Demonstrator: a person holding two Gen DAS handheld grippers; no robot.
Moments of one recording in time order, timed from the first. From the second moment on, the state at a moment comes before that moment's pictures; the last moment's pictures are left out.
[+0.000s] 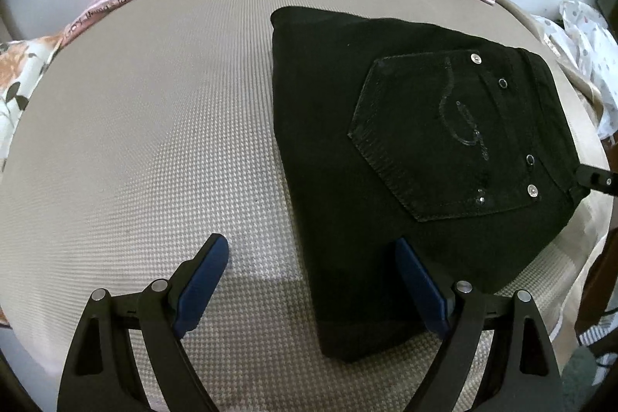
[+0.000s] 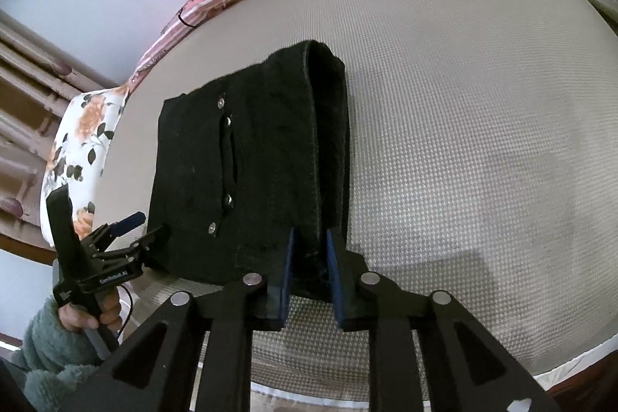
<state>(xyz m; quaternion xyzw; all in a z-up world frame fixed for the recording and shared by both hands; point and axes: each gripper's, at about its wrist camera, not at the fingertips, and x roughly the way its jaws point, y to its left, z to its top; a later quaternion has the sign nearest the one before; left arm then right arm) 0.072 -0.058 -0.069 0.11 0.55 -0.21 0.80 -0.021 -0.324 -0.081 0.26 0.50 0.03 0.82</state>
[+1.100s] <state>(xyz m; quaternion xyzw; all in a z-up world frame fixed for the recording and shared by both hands) 0.145 -0.031 -0.084 -0.15 0.64 -0.31 0.69 0.033 -0.373 -0.129 0.37 0.51 0.15 0.76</state>
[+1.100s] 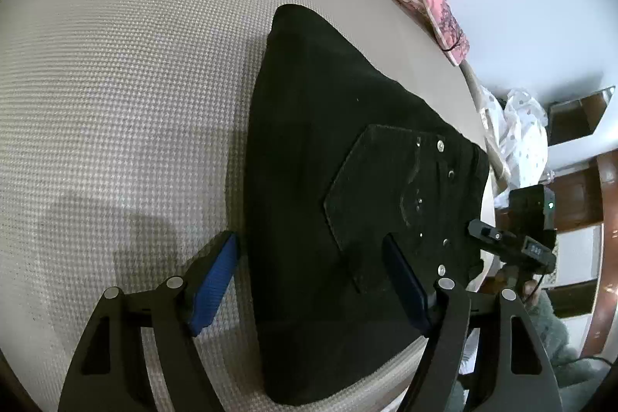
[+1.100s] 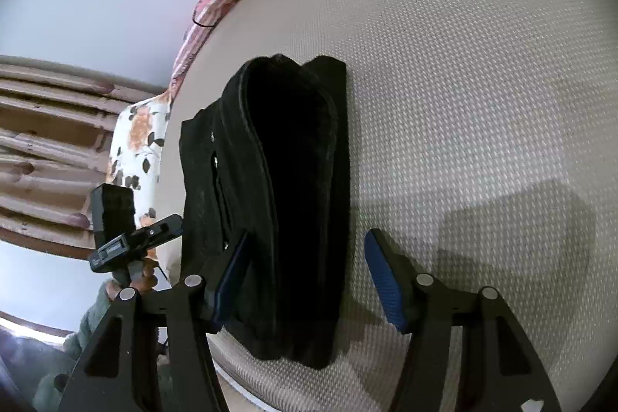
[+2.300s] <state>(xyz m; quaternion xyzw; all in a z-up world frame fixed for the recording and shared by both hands) 0.184 -0.036 -0.034 -0.14 0.56 -0.31 0.76 0.108 -0.315 -0.066 0.38 0.44 0.20 0.79</state>
